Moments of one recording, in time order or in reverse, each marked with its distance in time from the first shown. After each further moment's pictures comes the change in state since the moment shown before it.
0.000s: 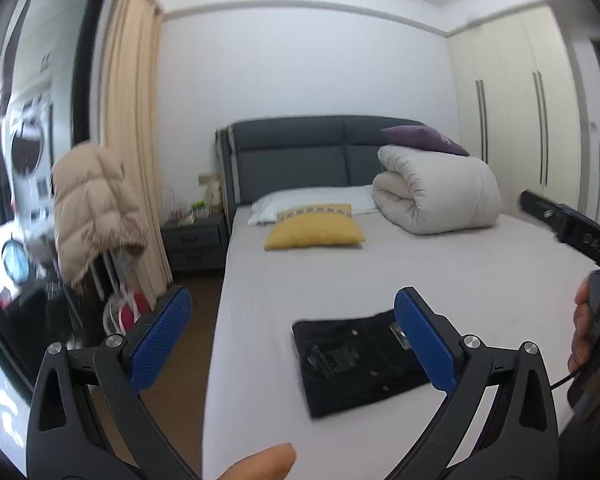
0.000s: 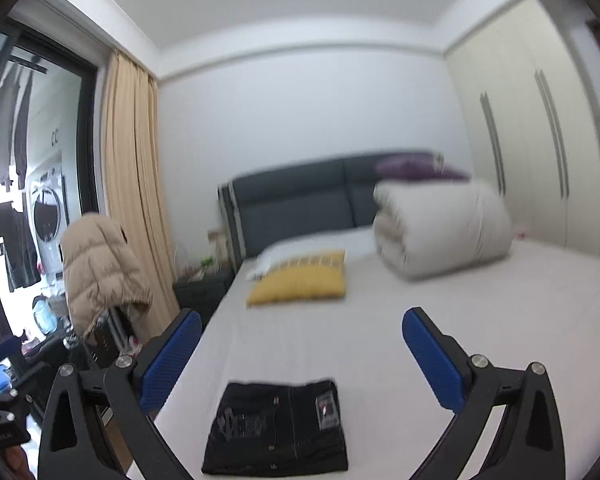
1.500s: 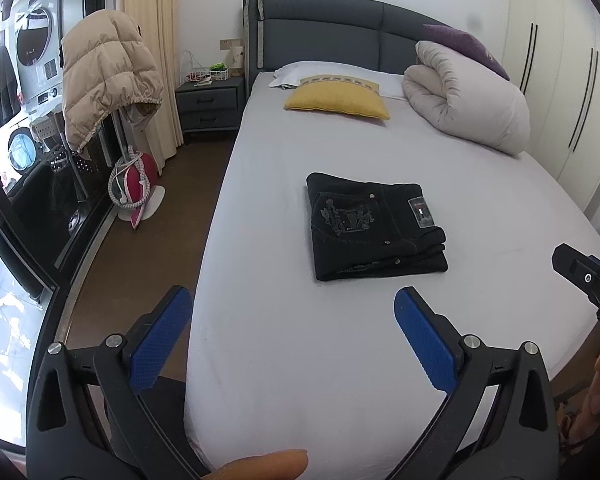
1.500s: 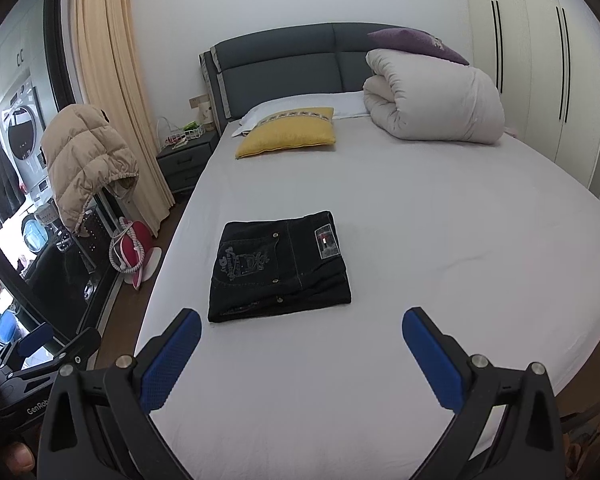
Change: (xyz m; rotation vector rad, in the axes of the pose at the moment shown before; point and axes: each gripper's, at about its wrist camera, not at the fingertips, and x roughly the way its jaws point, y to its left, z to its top) left arm 0.044 0.024 -0.110 -0.128 0.469 0.050; right arm -0.026 0.028 -0.081 -0.002 0.561 -0.064
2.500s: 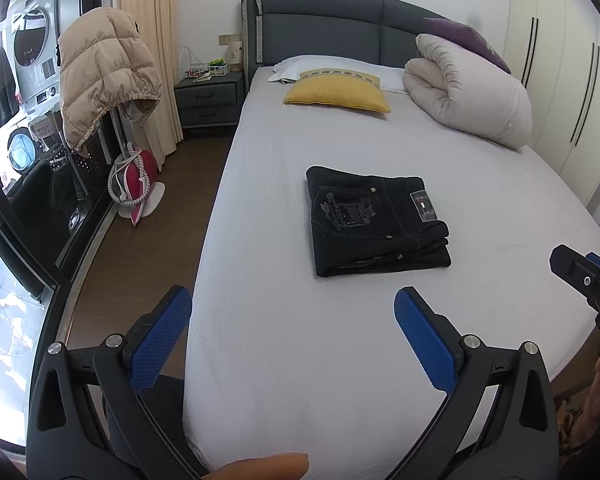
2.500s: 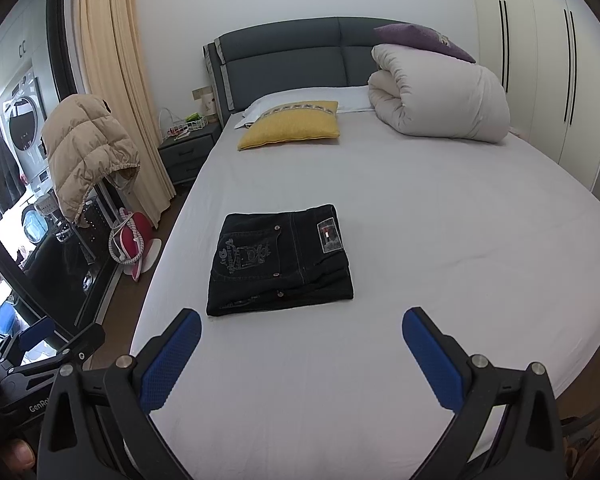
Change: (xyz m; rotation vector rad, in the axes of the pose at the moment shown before) left arm 0.012 0.000 -0.003 0.005 0.014 0.004; right arm 0.006 0.000 -0.004 -0.016 0.022 0.007
